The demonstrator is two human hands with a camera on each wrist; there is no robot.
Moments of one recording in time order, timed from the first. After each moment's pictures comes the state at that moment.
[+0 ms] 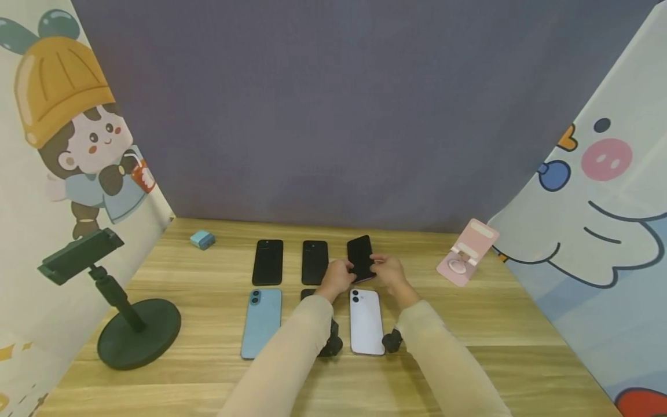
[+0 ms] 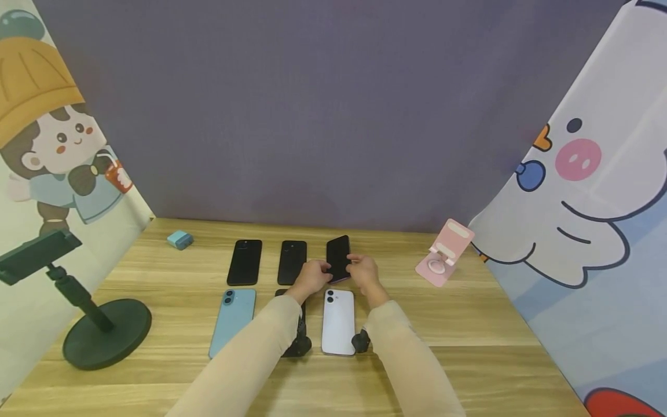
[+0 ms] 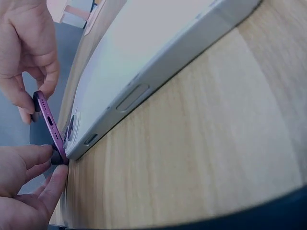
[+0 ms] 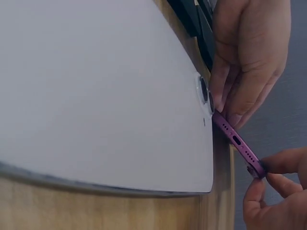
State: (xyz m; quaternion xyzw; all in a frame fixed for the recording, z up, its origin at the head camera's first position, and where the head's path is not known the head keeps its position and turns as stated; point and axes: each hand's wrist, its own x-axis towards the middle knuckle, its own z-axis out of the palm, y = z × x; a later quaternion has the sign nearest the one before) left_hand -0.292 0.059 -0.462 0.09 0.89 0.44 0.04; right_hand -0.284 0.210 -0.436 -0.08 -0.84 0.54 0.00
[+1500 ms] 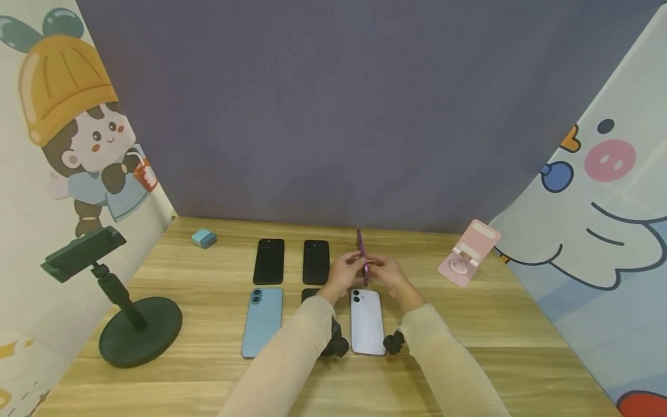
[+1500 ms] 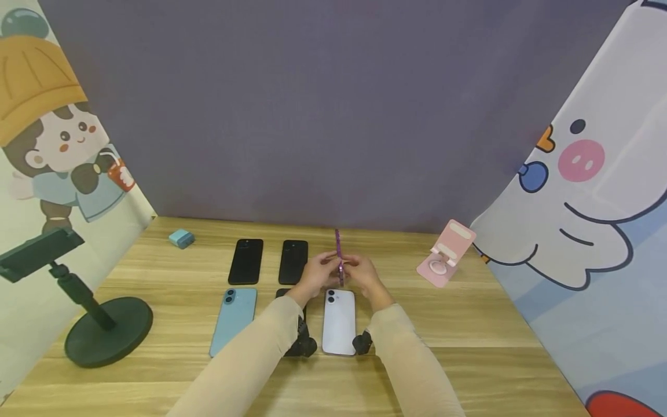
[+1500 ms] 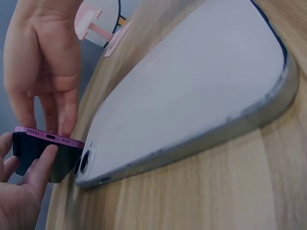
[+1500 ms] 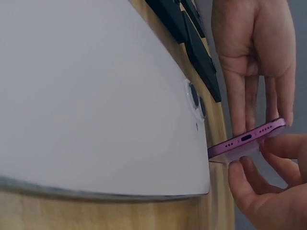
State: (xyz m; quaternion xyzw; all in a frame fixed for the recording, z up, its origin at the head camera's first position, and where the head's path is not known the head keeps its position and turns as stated) left_hand -0.288 0.073 -0.458 0.02 0.65 0.76 0.07; right_hand -0.280 0.209 -0.434 -0.01 -0.79 0.61 -0.06
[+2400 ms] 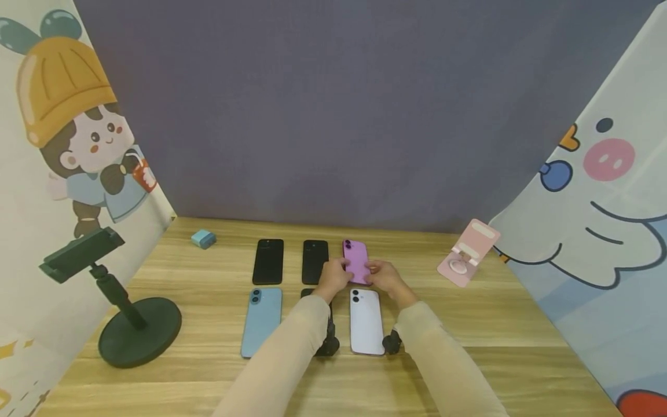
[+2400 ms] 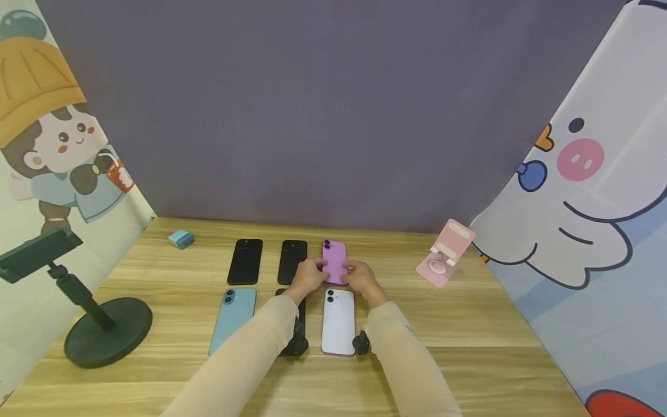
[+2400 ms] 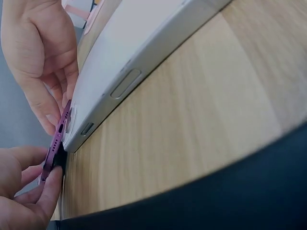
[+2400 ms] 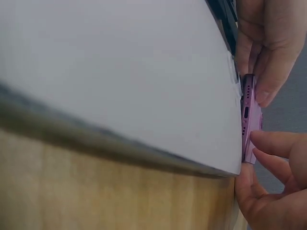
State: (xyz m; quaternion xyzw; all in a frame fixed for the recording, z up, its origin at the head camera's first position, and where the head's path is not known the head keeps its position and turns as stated) left_hand -0.293 0.054 -0.463 0.06 0.90 0.44 -0.02; right_hand -0.291 0.214 -0.460 -0.02 -0.87 0.49 -0.05
